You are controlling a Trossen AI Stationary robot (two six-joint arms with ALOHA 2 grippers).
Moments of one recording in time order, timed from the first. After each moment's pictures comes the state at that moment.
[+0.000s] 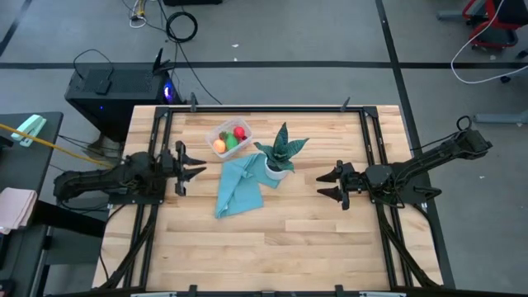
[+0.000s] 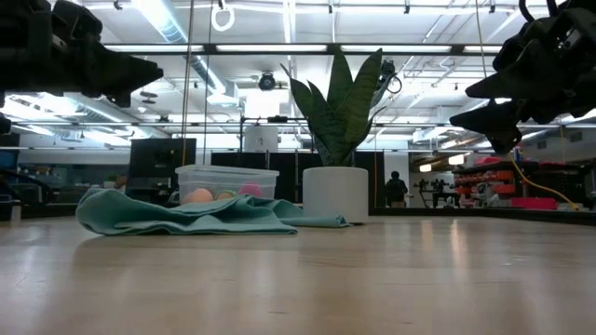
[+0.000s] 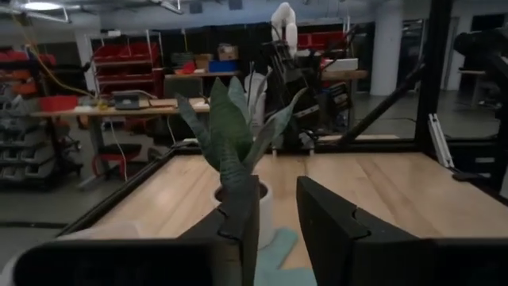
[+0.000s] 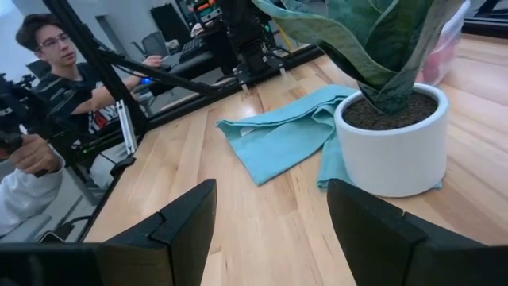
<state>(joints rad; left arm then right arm) 0.12 0.06 0.01 0.17 -0.01 0.03 0.27 0.68 0.01 0.49 0.29 0.44</state>
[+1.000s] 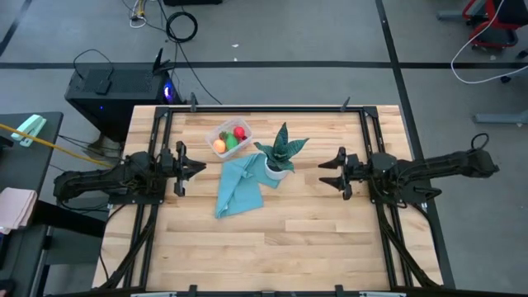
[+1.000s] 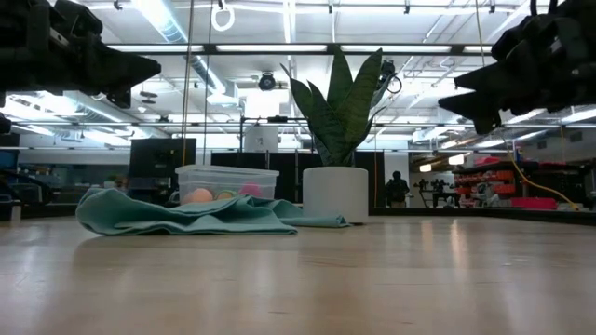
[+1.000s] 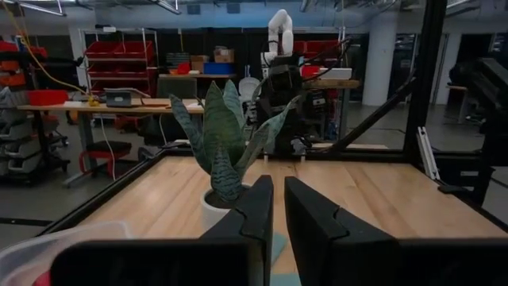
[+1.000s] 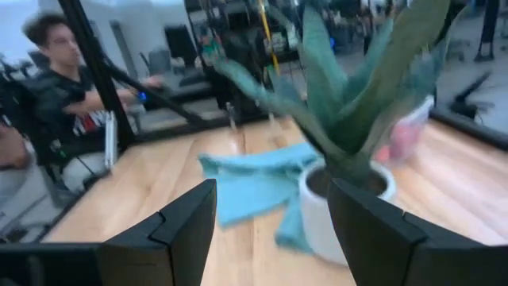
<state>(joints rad) 0.12 0.06 0.01 0.18 0.01 -0.03 -0.01 0.49 0.01 0.42 0.03 0.18</state>
